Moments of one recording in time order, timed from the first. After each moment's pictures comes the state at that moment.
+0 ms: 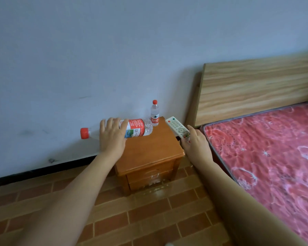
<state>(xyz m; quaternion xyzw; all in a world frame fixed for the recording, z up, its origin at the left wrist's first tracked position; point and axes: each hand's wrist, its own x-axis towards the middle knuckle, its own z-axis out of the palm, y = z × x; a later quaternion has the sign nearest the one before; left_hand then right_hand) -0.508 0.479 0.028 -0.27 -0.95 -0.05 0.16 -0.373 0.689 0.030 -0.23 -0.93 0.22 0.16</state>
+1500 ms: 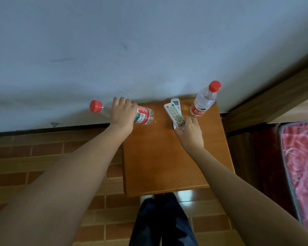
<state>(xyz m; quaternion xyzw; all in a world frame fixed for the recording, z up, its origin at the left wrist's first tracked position) -0.881 0.568 -0.186 -0.23 -0.95 0.19 -0.11 -0.776 0.741 -0.214 -0.25 -0.91 0.31 -0.10</state>
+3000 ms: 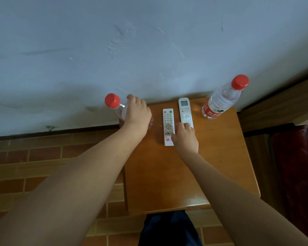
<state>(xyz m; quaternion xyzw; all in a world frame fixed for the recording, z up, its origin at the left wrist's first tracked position) -0.908 0.604 -0.245 -0.29 -0.85 0.41 -0.14 -0.813 0.717 -0.315 -0.24 -0.92 0.26 -0.15</state>
